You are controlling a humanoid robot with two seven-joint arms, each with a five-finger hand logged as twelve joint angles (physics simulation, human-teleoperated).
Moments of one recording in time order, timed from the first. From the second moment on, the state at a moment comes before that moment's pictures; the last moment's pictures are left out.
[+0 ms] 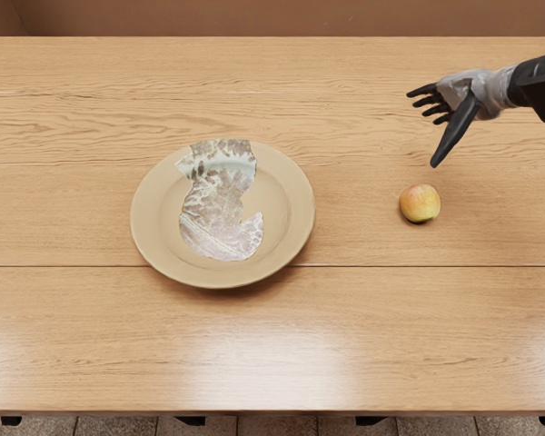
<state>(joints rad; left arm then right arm) -0.02 0.00 -0.06 -0.06 0.14 -0.24 0.07 1.42 -0.42 -0.16 0.46 -0.24 0.61 -0.26</state>
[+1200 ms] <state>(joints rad) -0.02 0.00 -0.06 -0.06 0.14 -0.24 0.07 1.45 -0.54 -0.24 1.32 -0.74 -0.10 -0.61</state>
